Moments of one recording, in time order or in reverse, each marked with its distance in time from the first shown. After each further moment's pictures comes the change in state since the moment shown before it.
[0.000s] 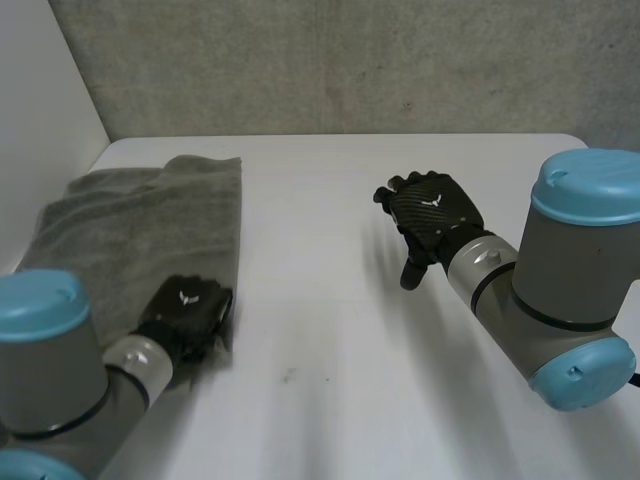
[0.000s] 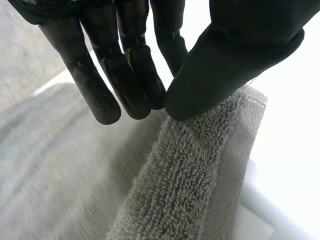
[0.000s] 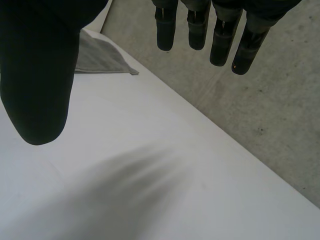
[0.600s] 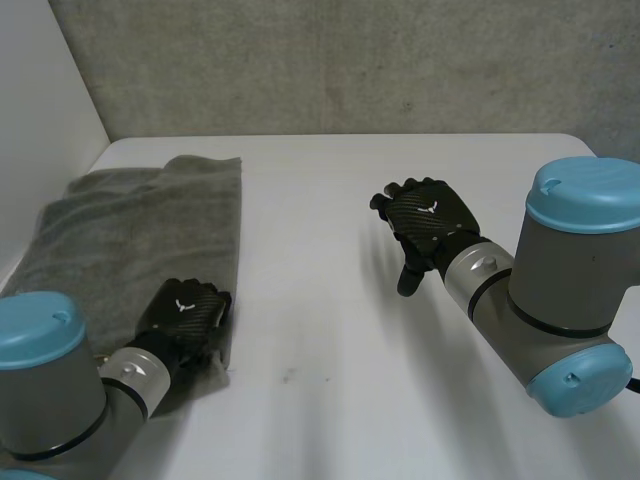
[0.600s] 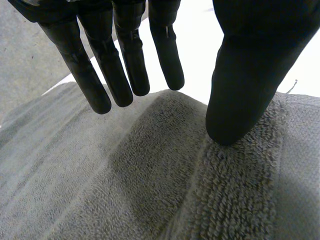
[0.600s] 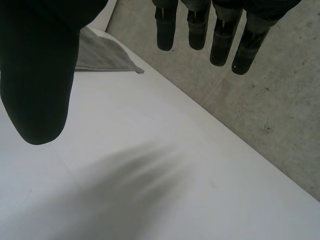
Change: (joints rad) left arm 0.023 0.000 -0.099 0.118 0.009 0.015; right arm 0.008 0.005 0.017 -0.008 -0.004 0.000; left_hand -0.450 -0.492 -0.490 -0.494 -0.481; right_hand 0.000 0.000 0.000 0.000 0.000
